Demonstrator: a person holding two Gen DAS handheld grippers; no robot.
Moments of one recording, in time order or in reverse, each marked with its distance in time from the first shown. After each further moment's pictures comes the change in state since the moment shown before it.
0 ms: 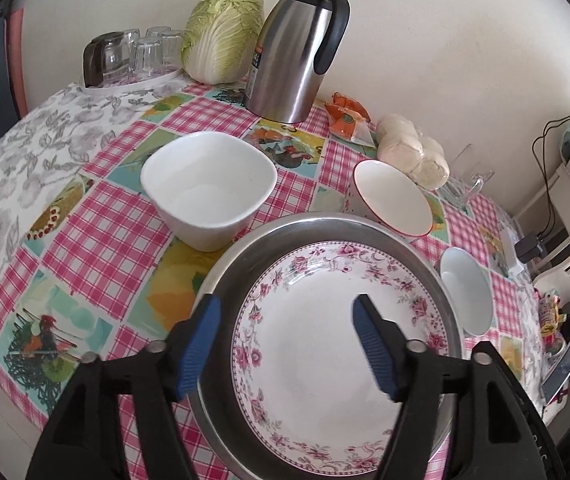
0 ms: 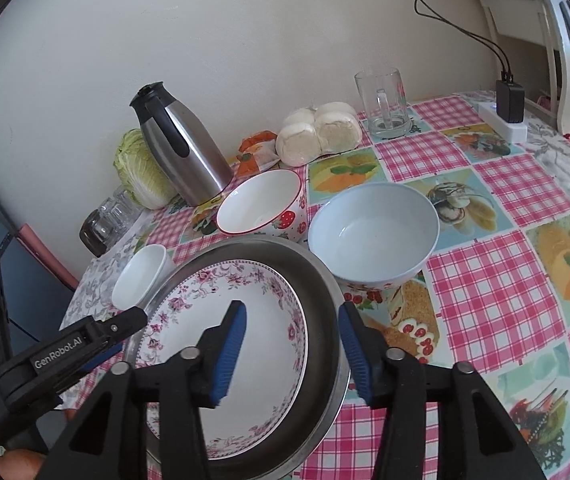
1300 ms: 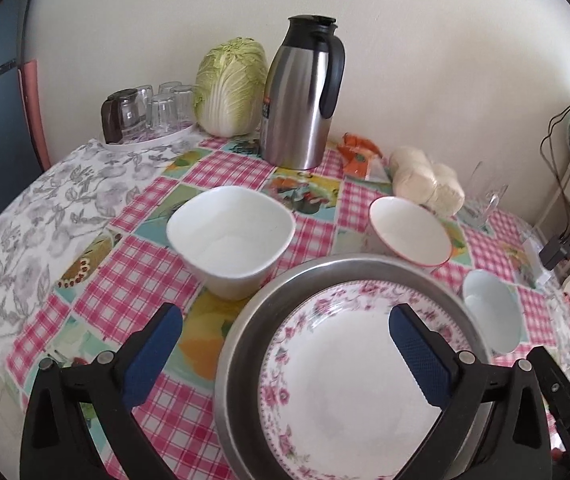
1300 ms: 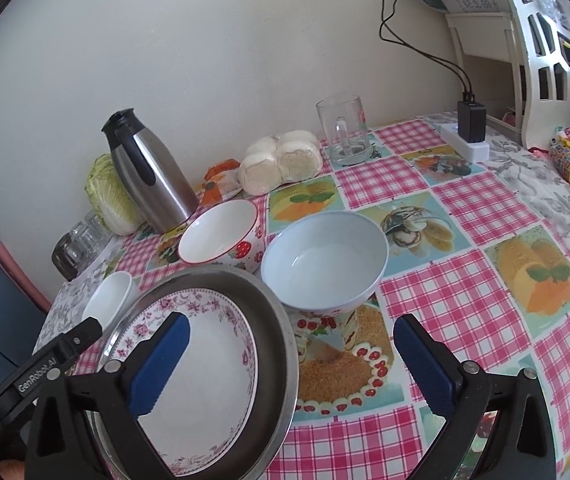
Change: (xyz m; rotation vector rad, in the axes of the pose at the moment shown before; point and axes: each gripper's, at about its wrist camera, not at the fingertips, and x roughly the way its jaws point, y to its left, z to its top) left arm -0.013 -0.005 0.004 0.063 -0.186 0.085; right arm -0.013 -0.018 0.006 0.030 -0.108 -0.109
